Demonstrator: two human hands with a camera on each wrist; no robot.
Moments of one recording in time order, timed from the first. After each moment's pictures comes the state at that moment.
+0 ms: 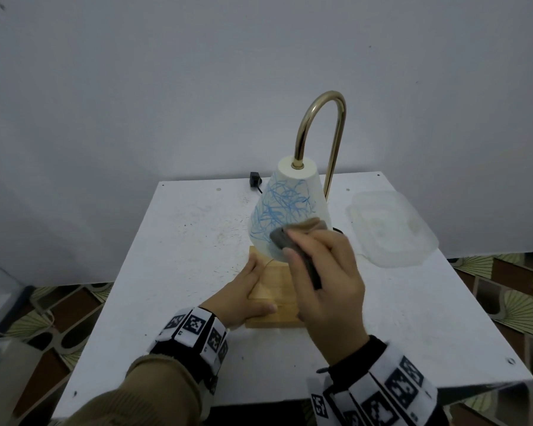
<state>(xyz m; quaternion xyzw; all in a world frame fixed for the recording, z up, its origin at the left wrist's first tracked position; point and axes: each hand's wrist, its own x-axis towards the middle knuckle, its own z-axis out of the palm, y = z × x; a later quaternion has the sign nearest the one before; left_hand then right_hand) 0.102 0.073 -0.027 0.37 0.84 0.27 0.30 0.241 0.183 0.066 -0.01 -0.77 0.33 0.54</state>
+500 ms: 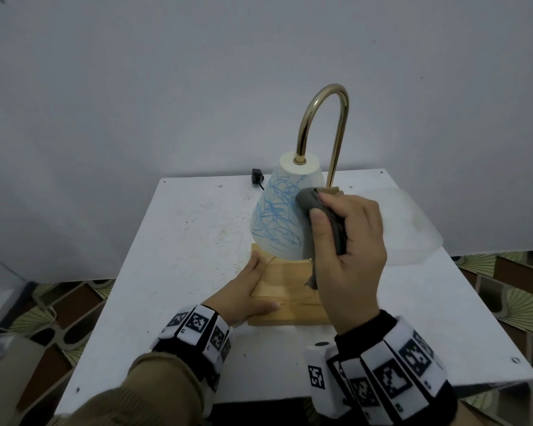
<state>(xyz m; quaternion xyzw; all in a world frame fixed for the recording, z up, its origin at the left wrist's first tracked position) 0.101 0.073 -0.030 0.37 0.83 0.28 0.31 0.230 0.198 0.092 -0.05 -0.74 0.35 0.58</state>
